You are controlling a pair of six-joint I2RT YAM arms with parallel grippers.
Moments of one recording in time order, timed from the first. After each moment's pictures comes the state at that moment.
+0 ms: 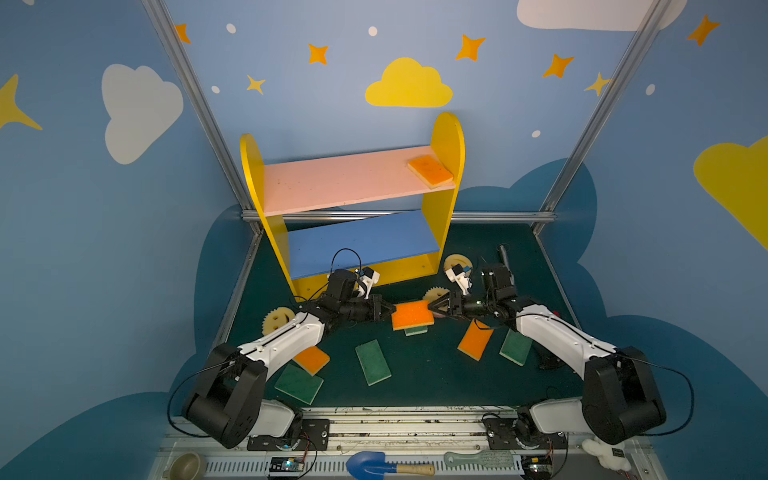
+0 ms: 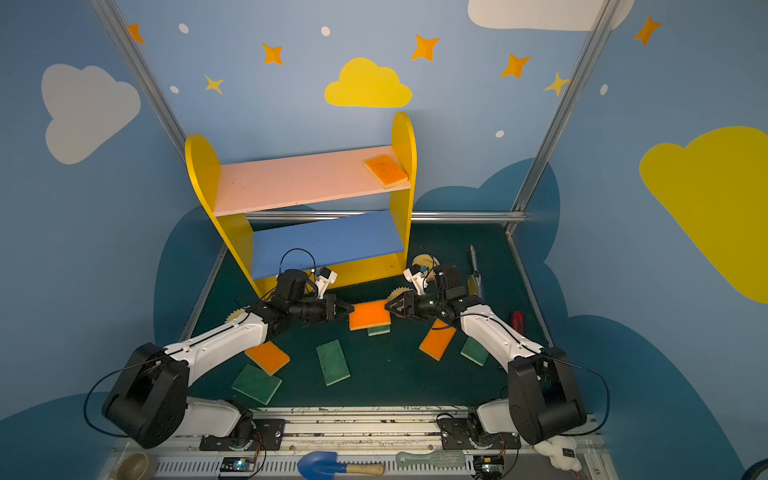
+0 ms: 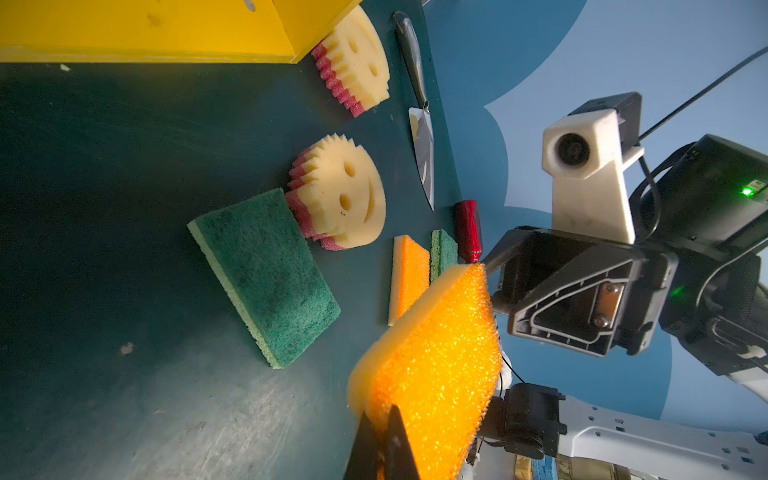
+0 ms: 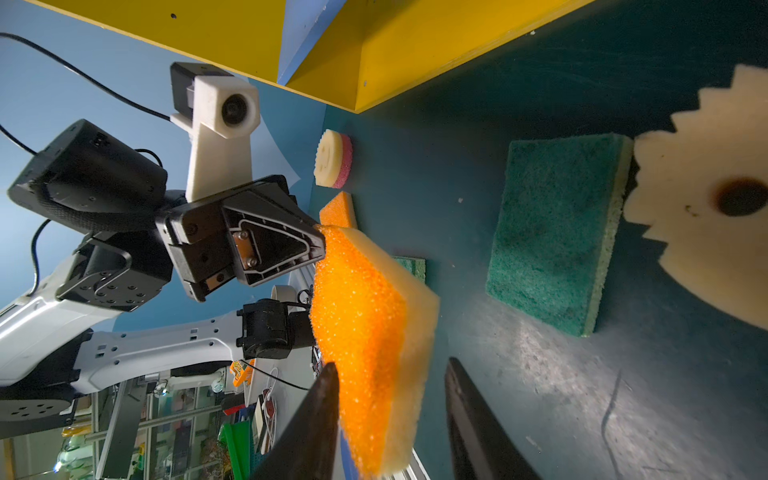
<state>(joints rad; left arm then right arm) -0.46 1.40 0.77 0.00 0.67 -0.69 0.38 1.38 0.82 -0.22 -0.89 0.51</state>
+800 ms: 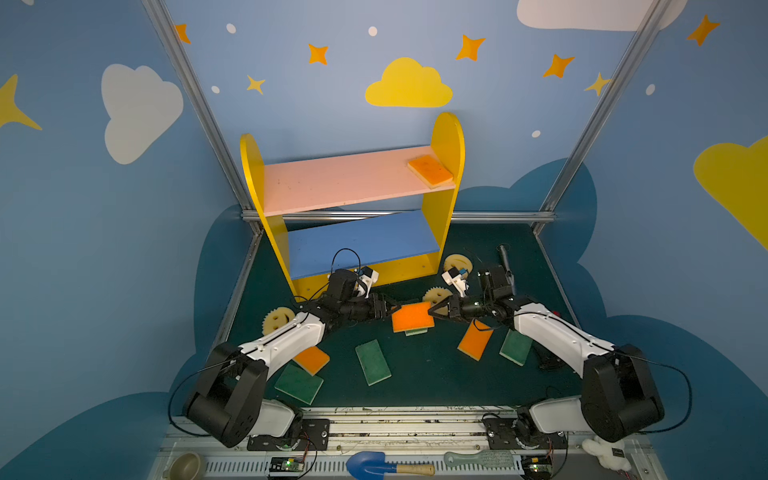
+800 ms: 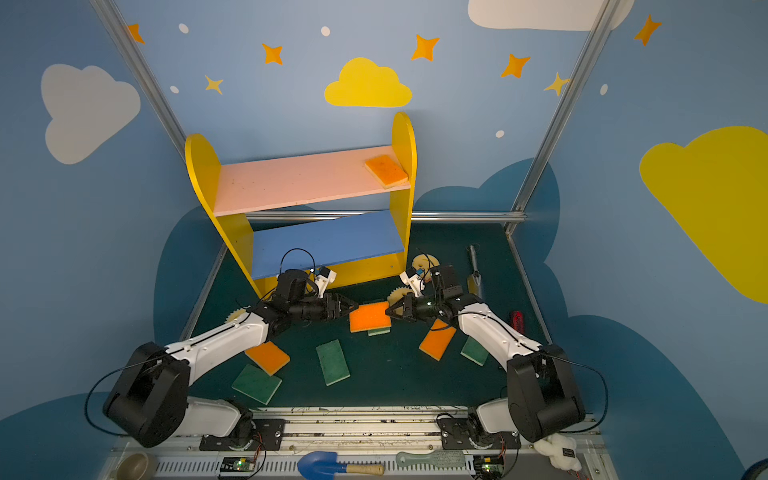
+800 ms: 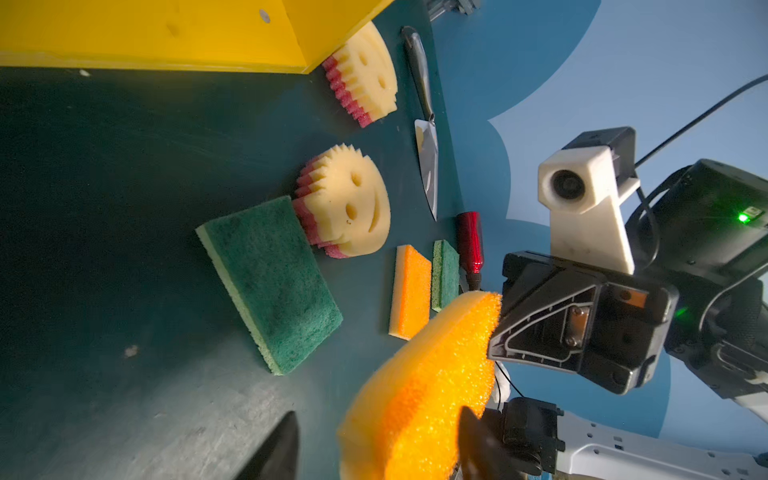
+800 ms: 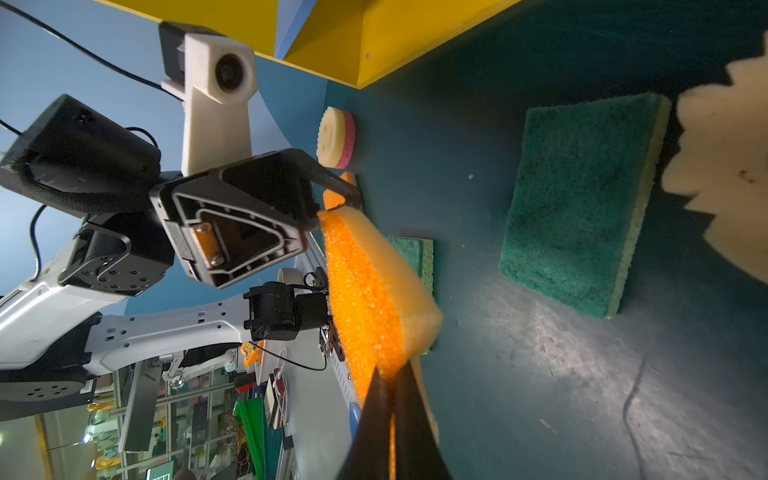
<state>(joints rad) -0.47 1.38 0.77 -0.01 0.61 -0.72 0.40 1.40 0.85 -0.29 -0.91 0.52</state>
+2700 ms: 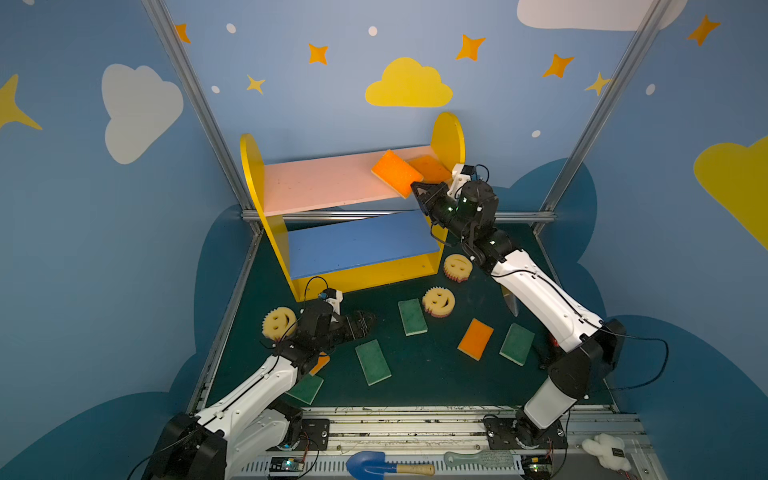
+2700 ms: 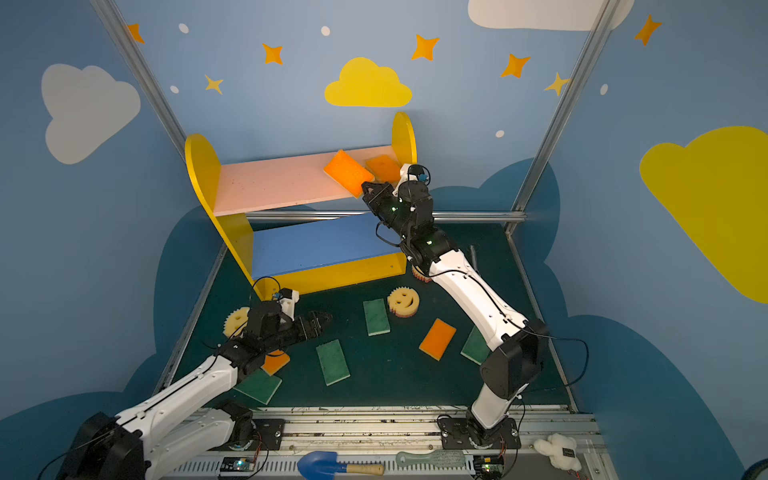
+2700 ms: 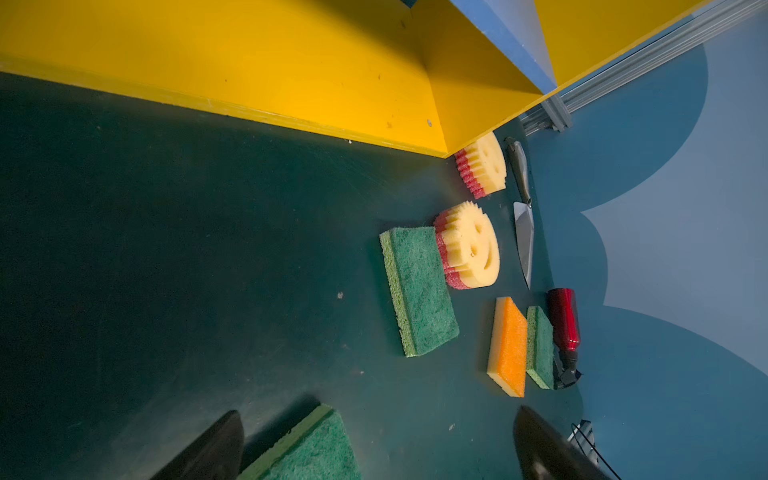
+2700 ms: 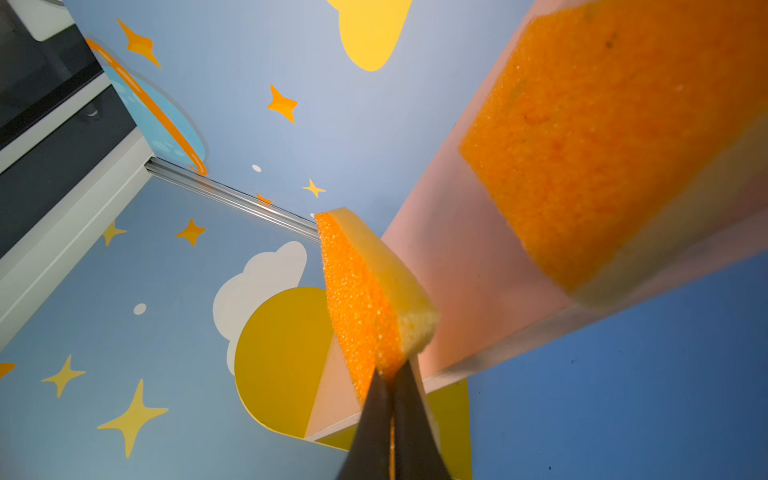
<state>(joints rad) -0.43 0.99 0.43 -0.03 0.27 -0.76 0.63 1.69 1.75 -0.03 -0.02 1.13</state>
